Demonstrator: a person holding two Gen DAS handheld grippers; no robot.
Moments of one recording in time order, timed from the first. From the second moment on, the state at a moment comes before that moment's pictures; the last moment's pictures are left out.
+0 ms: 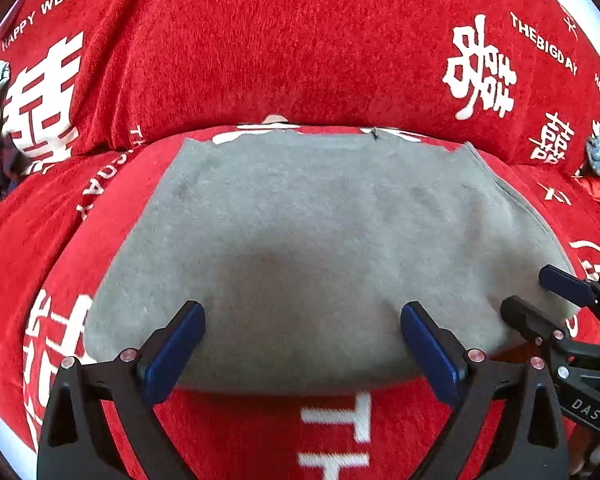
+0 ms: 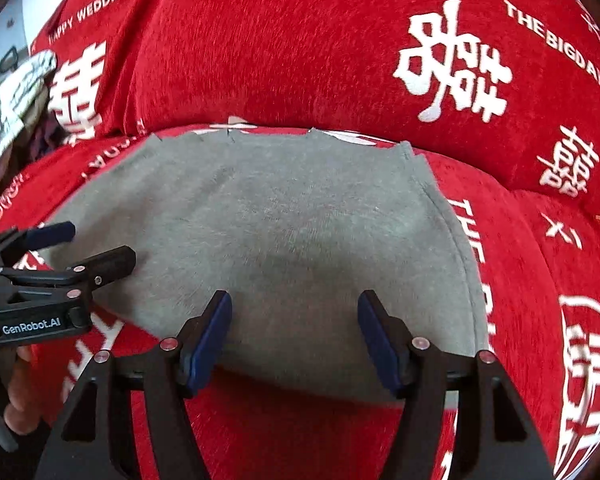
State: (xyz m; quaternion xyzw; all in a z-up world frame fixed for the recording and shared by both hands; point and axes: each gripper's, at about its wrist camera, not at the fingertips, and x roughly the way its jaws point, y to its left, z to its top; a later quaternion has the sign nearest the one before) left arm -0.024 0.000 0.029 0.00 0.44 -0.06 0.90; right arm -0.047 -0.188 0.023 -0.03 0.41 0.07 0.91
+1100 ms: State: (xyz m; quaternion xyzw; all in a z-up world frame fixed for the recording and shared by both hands) left arm -0.031 0.039 0.049 -0.04 0.44 -0.04 0.90; right arm -0.051 -0.231 0.044 0.06 0.40 0.02 0.91
